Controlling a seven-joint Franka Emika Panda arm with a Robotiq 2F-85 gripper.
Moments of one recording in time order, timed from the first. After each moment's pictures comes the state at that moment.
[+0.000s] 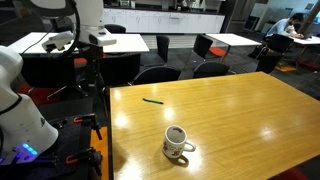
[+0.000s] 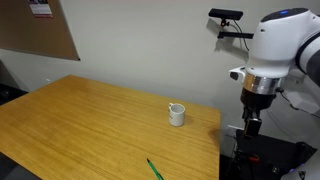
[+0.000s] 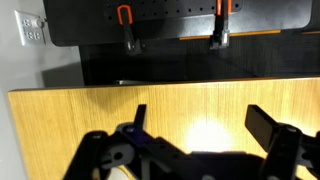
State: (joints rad) arm -0.01 -0.81 0.03 -2.79 -0.02 1.90 0.10
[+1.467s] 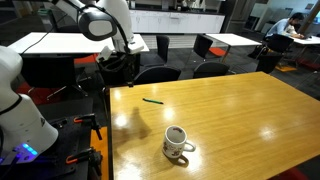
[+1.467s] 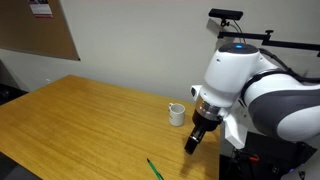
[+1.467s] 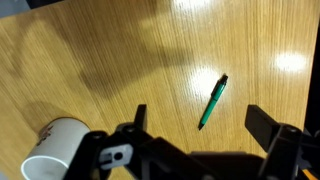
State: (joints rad) arm 0.00 -0.32 0.18 -2.65 0.02 2.48 0.43
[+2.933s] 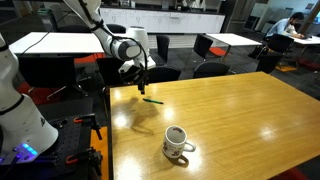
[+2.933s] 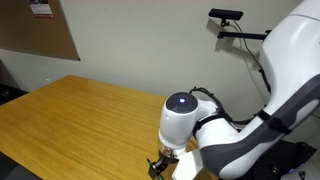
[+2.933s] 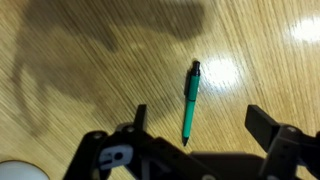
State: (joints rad) arm 0.13 0.19 0.12 -2.38 -0.23 2.67 0.96
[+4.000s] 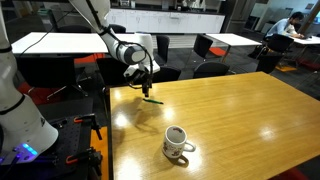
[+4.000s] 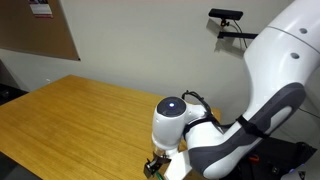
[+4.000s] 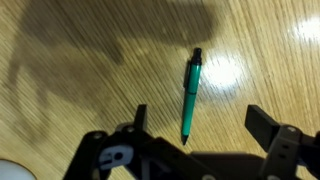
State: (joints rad) arm 0.19 0.29 0.04 -2.31 -0.22 2.69 0.93
